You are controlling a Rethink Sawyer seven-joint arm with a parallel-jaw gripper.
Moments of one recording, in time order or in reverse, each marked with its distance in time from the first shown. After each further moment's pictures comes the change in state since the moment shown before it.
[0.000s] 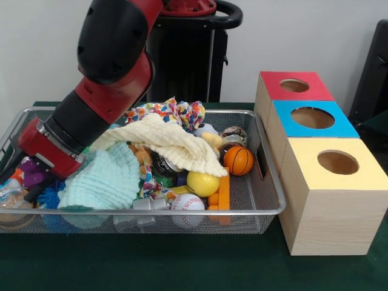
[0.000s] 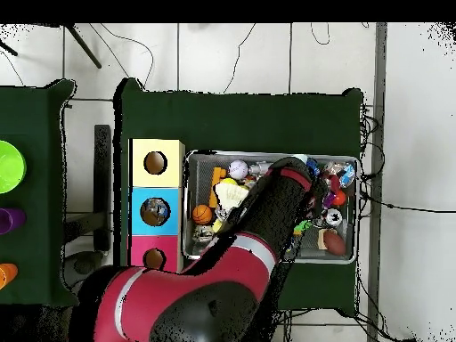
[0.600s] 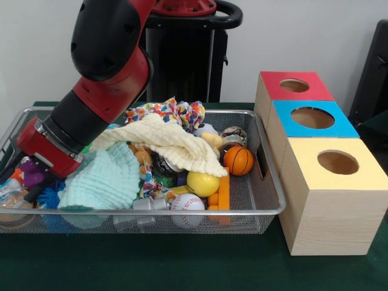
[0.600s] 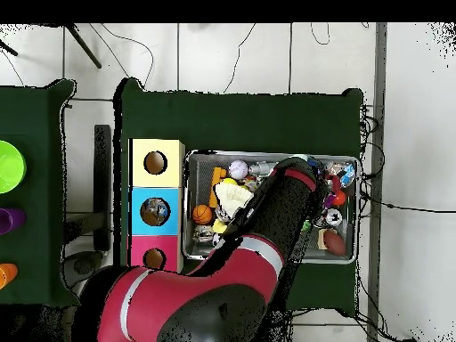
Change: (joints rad) arm -0.015 -0.020 0.021 0.008 0.006 0.000 0.000
